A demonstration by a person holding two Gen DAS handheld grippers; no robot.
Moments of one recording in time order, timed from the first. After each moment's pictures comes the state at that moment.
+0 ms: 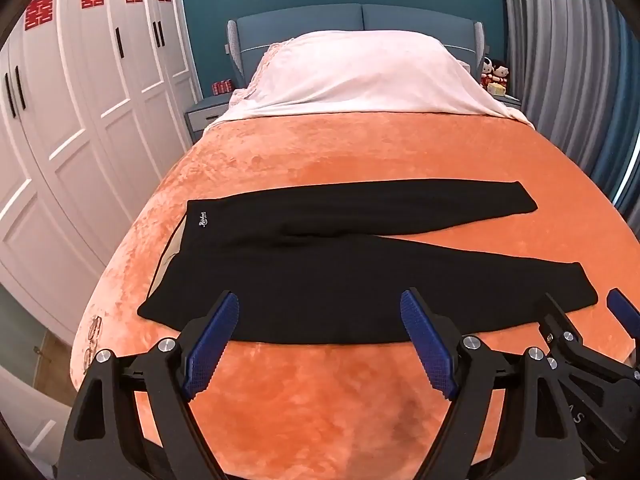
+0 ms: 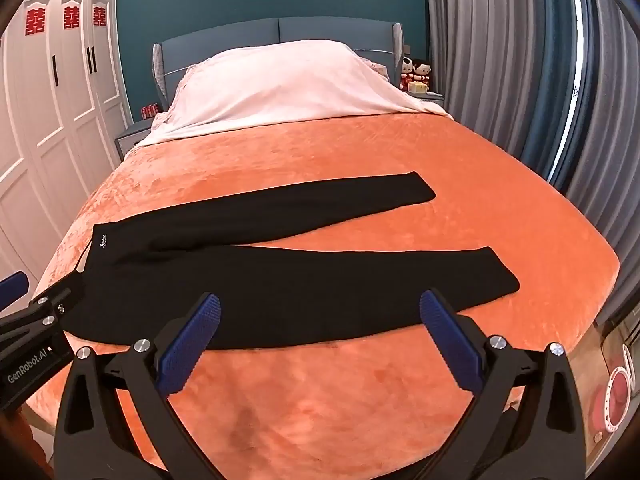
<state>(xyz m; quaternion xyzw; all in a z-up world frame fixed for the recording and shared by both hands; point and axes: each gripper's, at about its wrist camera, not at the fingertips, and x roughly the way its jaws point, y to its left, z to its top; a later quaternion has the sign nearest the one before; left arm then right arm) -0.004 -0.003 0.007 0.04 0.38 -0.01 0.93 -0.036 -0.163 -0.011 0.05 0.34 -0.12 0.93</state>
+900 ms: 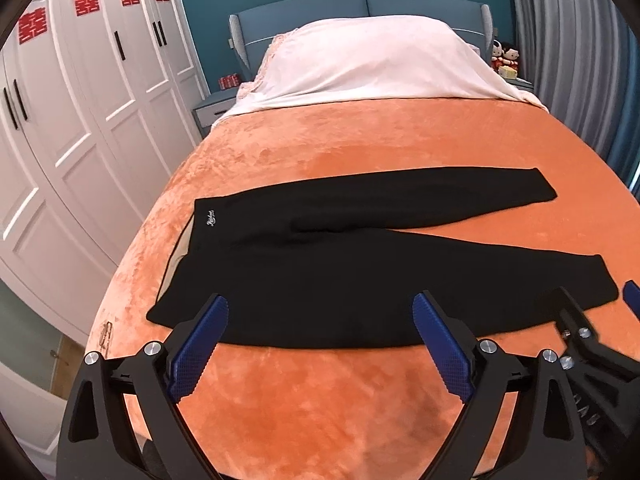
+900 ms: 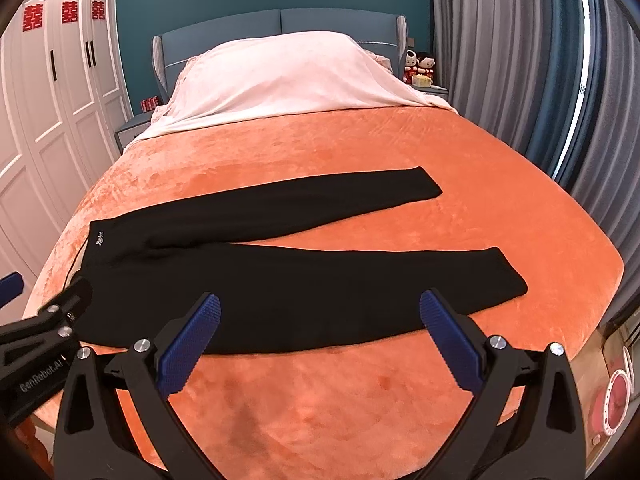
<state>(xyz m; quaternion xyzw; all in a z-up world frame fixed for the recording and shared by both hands) 0.031 -0.010 -0.016 0.08 0.39 0.02 0.91 -0.013 -0.167 -0.025 0.05 0.35 -0.11 0.93</state>
